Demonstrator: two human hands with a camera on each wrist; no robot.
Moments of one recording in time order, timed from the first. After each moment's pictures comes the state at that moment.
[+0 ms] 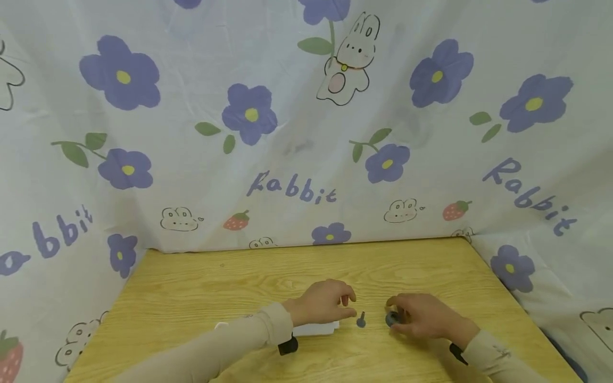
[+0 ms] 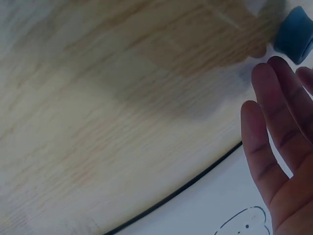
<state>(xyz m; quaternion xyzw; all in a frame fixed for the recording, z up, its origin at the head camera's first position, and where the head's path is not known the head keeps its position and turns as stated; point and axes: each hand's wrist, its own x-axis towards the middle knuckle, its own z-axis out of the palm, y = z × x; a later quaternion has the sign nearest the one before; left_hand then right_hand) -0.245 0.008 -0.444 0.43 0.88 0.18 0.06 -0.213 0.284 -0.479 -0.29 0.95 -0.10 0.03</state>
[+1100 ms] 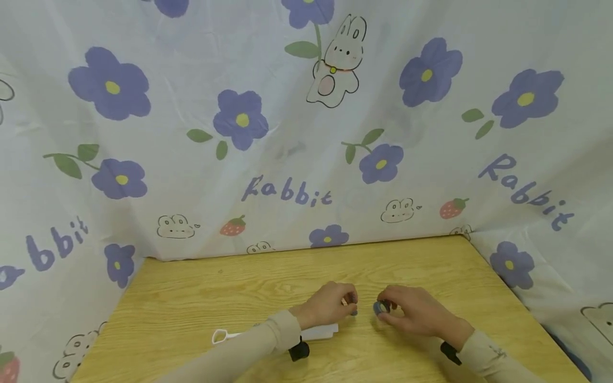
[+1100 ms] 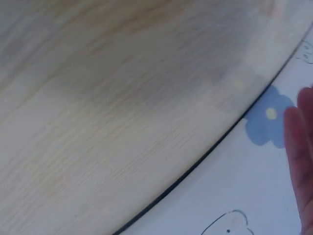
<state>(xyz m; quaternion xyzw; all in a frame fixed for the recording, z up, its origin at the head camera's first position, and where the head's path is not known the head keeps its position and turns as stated) -0.250 0.027 -0.457 0.39 0.87 0.28 0.08 -0.213 0.268 -0.469 -0.33 0.93 -0.15 -0.09</state>
